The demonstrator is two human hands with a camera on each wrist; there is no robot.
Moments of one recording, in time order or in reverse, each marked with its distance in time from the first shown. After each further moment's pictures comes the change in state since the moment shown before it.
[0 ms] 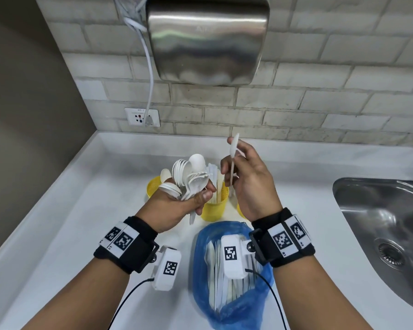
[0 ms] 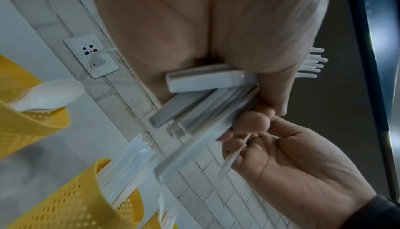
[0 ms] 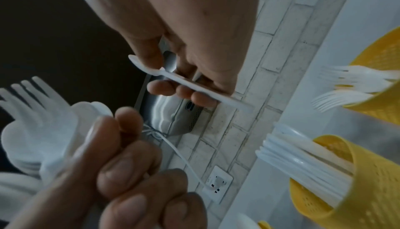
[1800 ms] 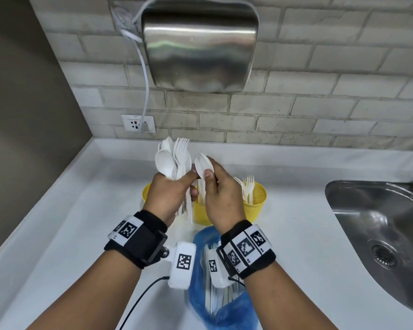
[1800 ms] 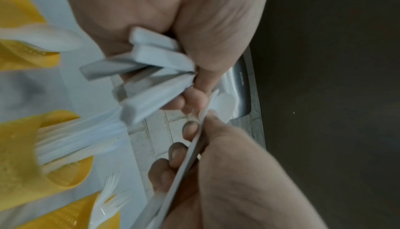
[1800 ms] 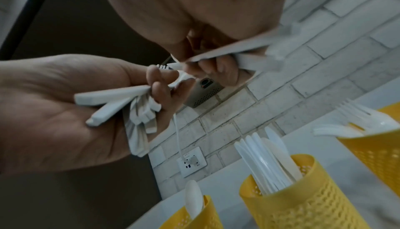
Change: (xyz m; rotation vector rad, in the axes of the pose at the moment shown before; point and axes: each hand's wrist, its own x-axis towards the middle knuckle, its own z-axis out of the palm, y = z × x) left_hand 0.030 0.013 0.021 -0.266 0.483 -0.182; right_hand -0.013 0.038 0.025 -0.699 0.112 -0.254
